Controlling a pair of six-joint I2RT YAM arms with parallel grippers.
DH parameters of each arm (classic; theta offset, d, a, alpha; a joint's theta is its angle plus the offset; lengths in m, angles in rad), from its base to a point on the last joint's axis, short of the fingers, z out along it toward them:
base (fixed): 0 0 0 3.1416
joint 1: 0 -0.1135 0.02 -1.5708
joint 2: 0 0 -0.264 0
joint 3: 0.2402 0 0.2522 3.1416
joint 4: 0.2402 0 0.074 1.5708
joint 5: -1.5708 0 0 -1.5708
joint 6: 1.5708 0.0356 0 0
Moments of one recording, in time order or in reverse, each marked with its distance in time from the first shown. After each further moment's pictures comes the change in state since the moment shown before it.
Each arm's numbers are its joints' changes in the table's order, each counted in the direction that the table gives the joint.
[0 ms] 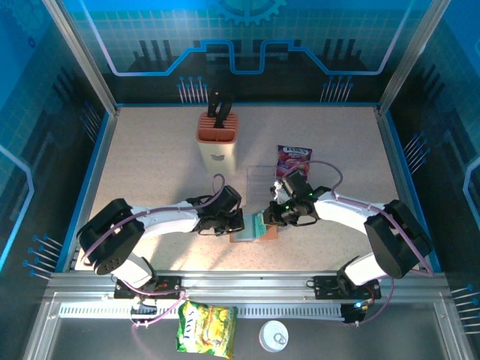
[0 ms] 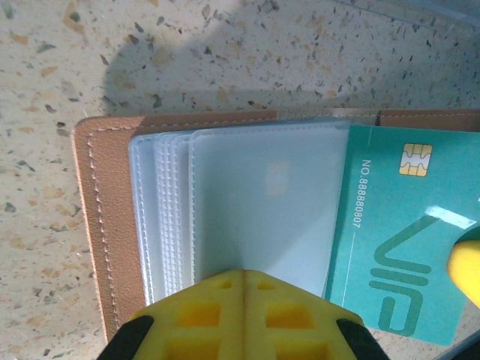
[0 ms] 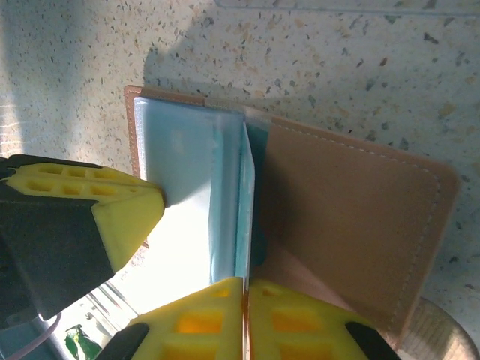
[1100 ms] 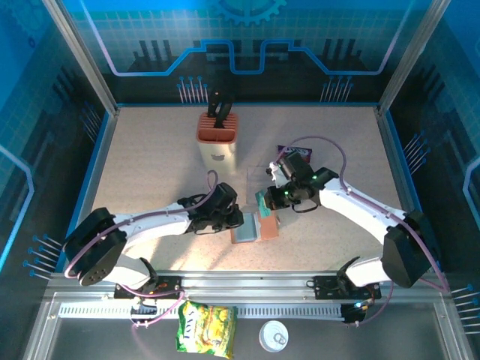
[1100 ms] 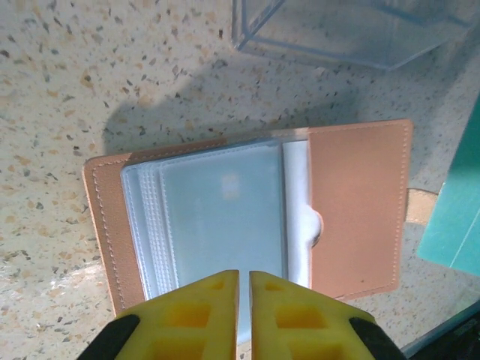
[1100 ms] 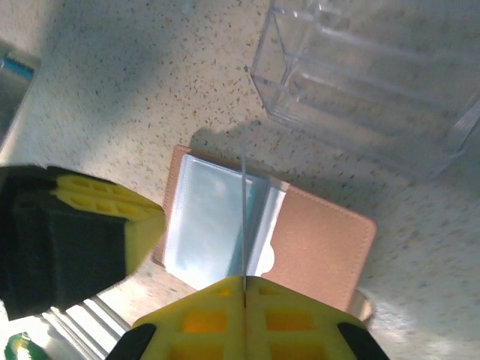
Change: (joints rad) left arm 0.000 0.129 -0.004 0.027 0.058 0.005; right arm -0.020 0.076 0.303 0.348 -0.214 -0.301
